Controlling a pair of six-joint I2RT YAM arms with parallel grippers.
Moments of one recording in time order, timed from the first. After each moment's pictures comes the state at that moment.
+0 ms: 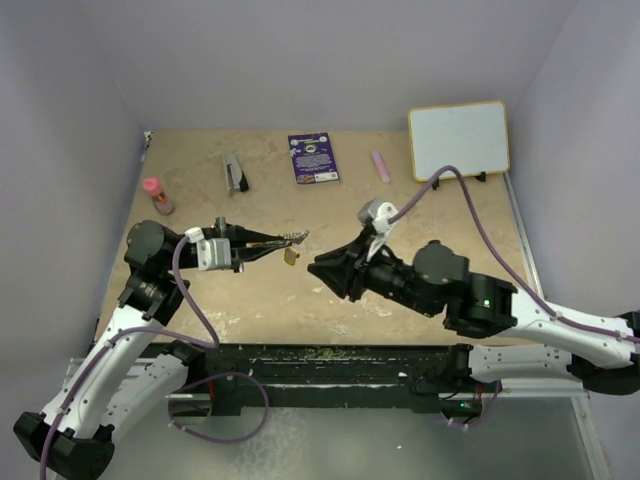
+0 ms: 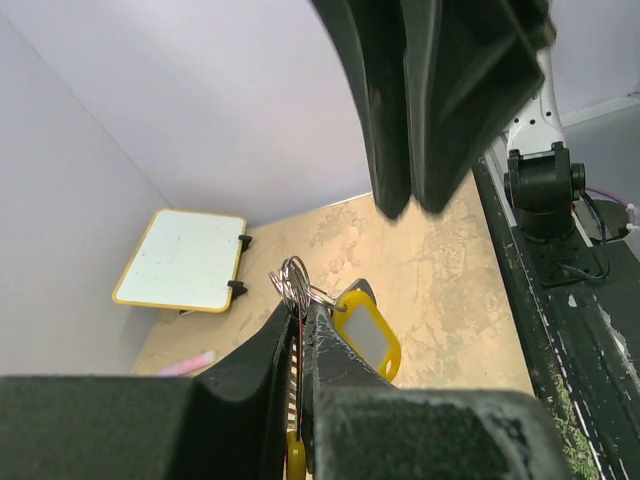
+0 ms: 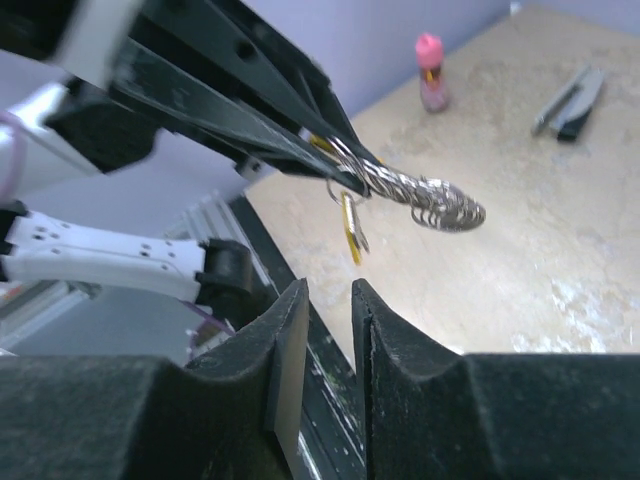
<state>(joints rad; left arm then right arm) -0.42 0.75 0.80 0.28 1.07 0.17 1.32 0.98 1.15 -0.27 0.29 0.33</state>
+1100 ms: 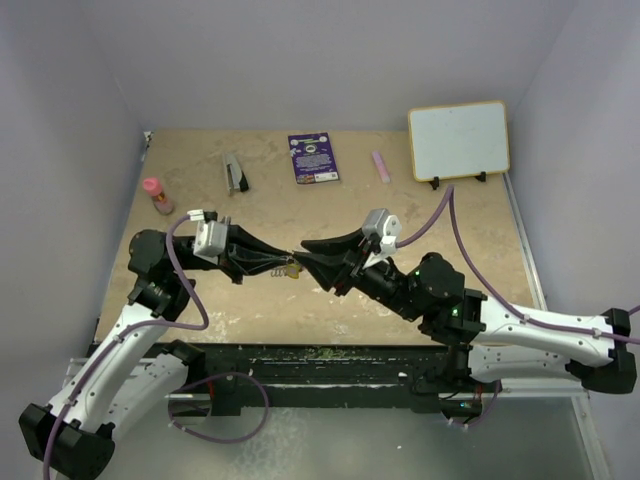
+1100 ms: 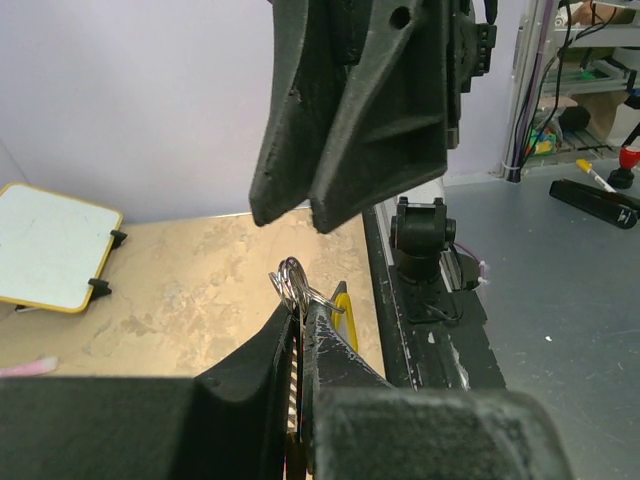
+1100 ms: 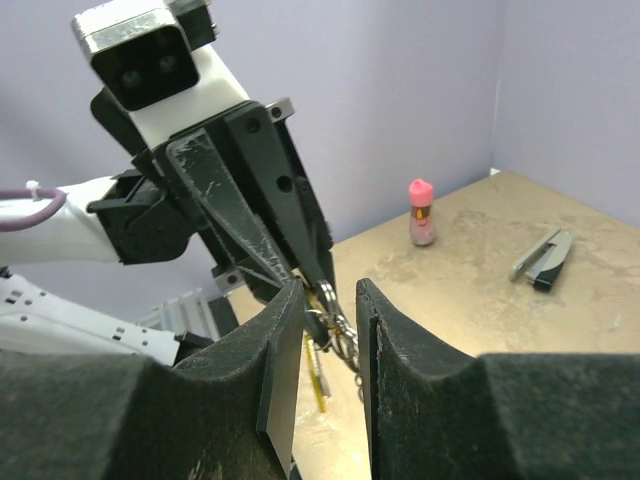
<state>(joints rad) -0.42 0.77 0.72 0.51 1.15 -0.29 1.32 0.97 0.92 0.31 0.26 0.10</state>
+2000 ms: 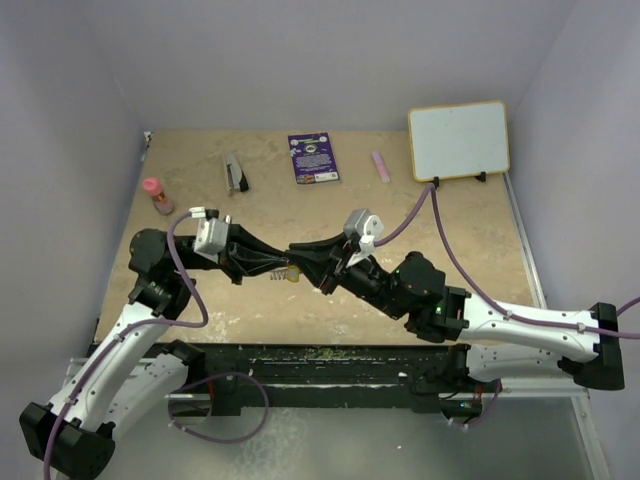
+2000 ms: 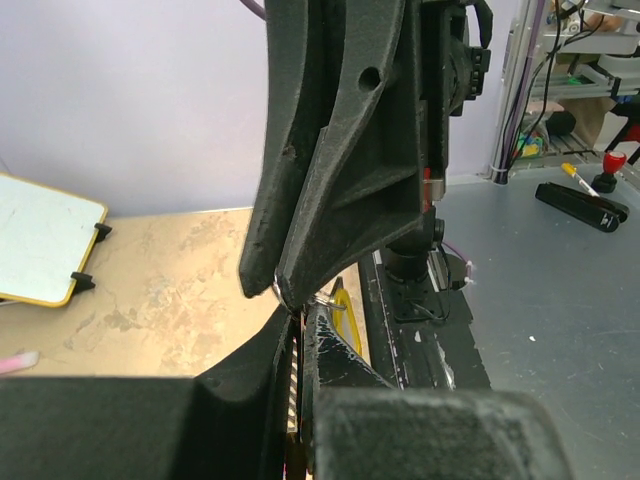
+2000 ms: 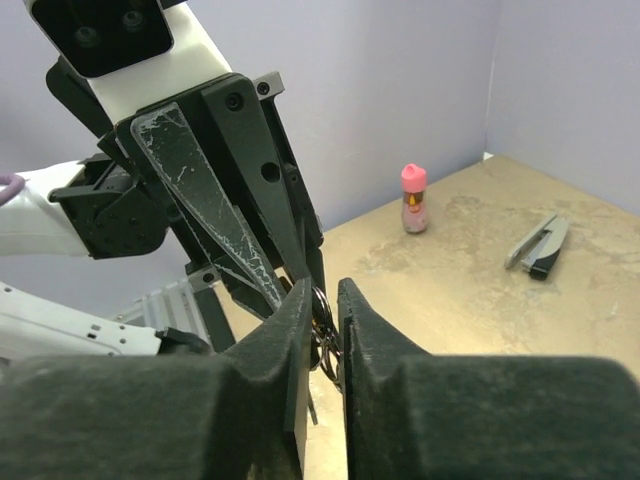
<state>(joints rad) -0.42 0.77 0.72 0.52 1.17 -0.34 1.32 1.04 0.92 0.35 0.30 0.09</state>
